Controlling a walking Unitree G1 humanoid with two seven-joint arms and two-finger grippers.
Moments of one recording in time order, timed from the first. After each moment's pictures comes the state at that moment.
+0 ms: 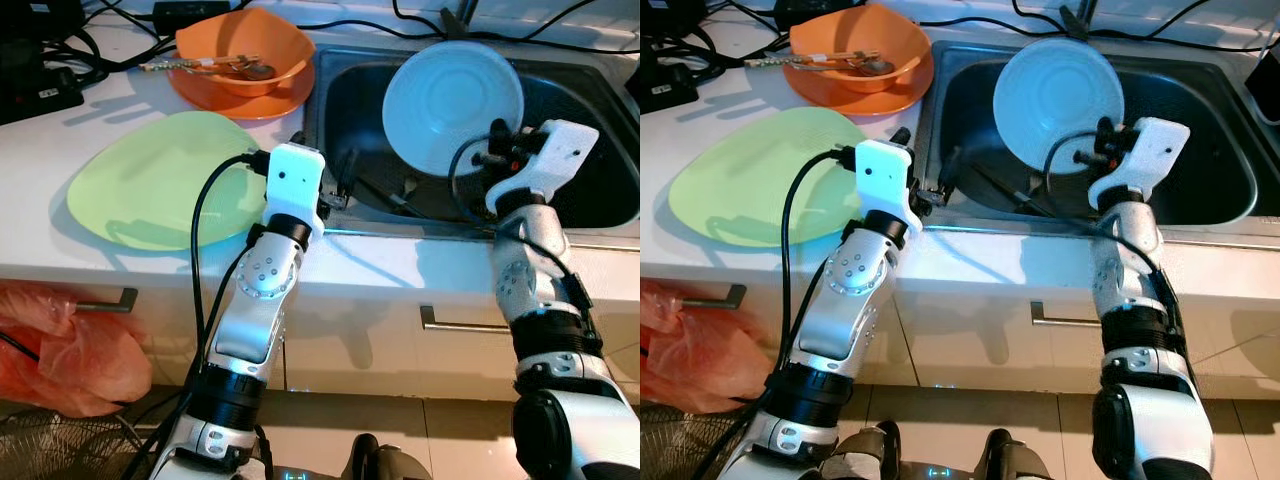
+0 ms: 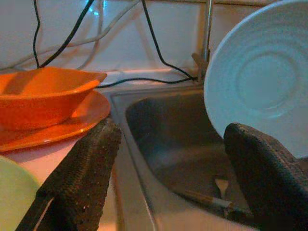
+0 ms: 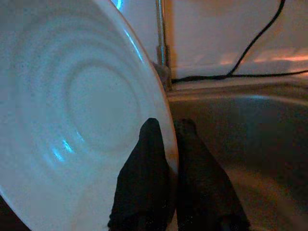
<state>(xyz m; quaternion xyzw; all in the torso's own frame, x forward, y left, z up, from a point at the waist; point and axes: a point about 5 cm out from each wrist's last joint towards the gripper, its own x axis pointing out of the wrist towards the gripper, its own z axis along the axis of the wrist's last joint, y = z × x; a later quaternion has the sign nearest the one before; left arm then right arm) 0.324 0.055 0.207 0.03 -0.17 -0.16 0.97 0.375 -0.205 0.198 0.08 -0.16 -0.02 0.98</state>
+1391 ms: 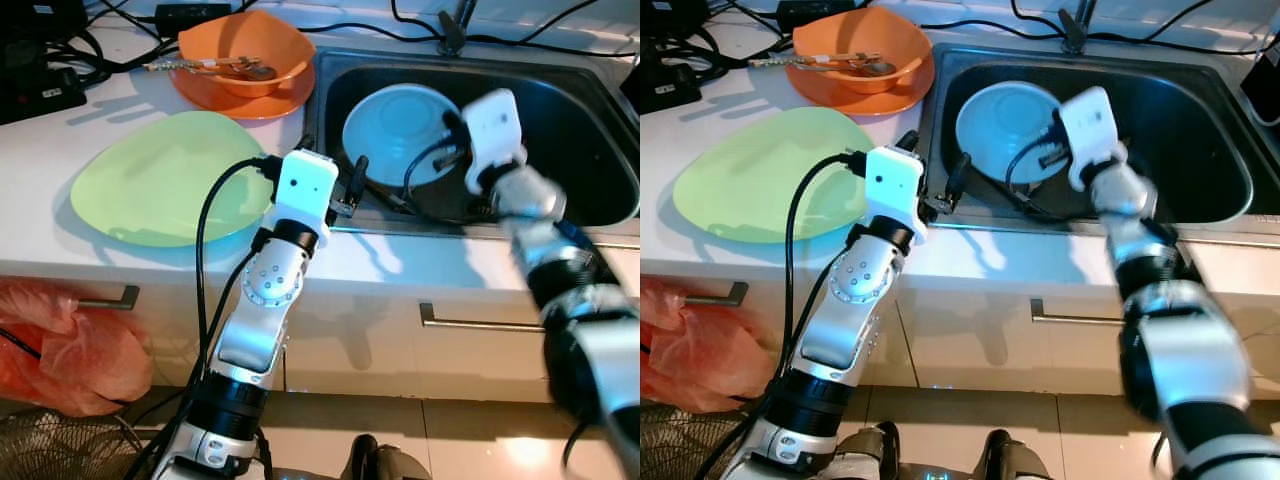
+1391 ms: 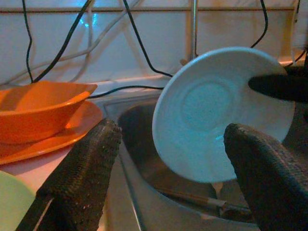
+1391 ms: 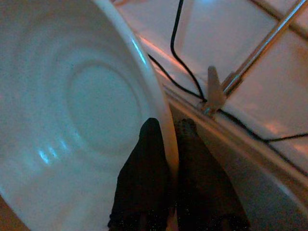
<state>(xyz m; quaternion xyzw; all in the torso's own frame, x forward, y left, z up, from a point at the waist) 0.317 0.048 0.209 0.05 -0.18 -0.17 0.97 0.407 -0.187 0.232 -0.24 -0.11 0.10 0.96</state>
